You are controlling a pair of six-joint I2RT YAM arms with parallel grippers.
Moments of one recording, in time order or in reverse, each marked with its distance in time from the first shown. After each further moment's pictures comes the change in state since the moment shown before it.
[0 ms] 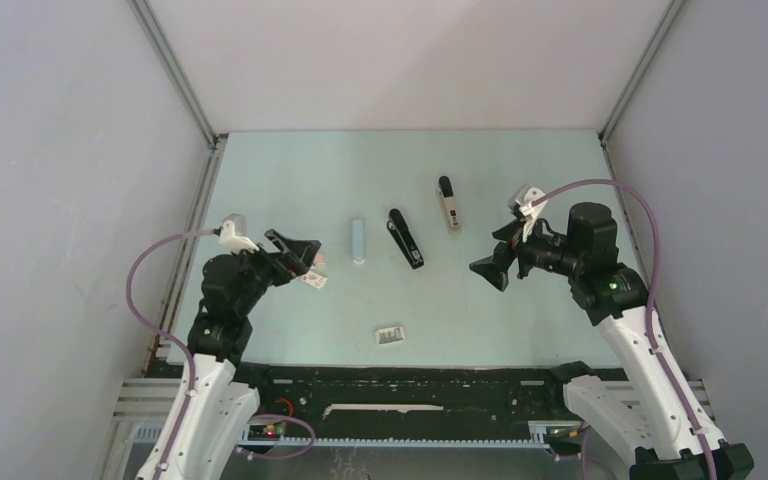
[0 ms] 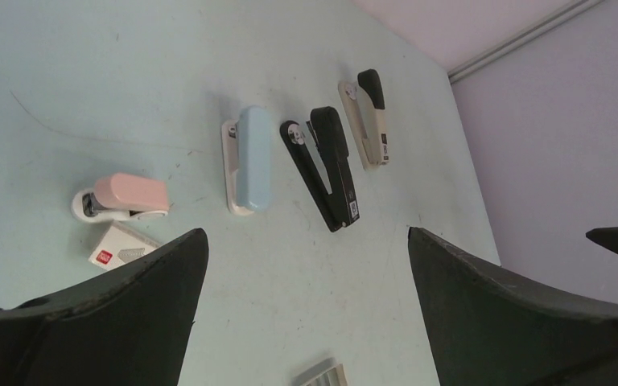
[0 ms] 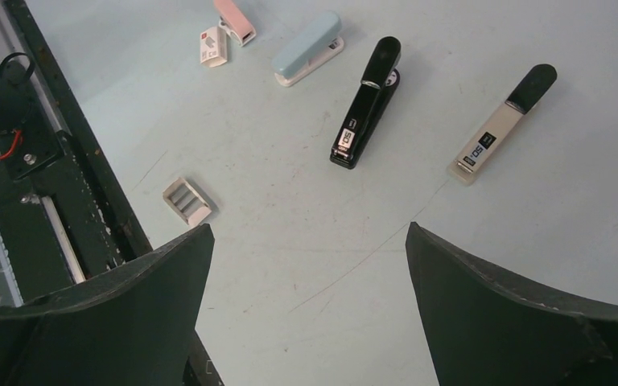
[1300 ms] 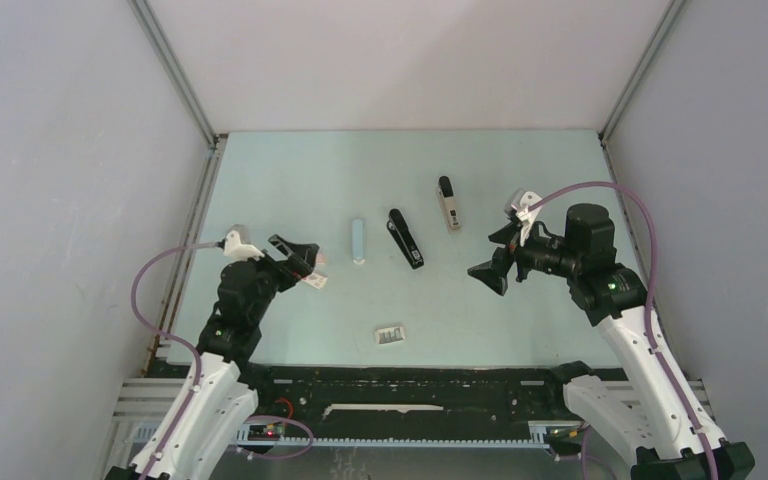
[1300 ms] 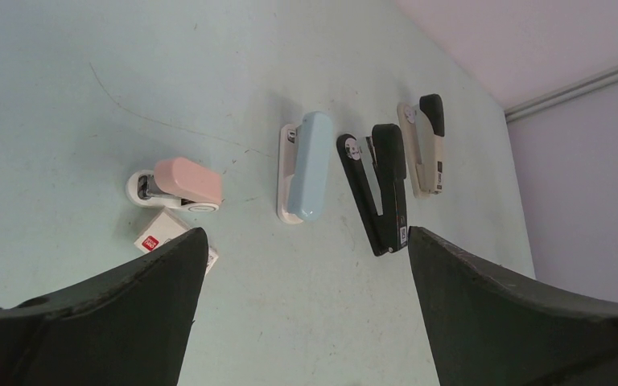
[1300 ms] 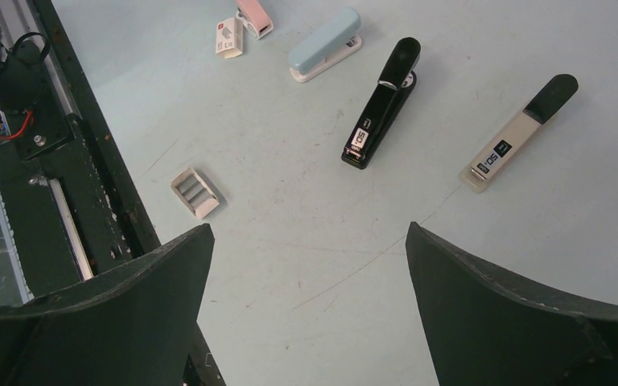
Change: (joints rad) left arm -0.120 -0.003 -0.122 0.074 -0.276 -0.069; right arm 0.013 0.000 -0.005 -0.014 -0.043 -0.045
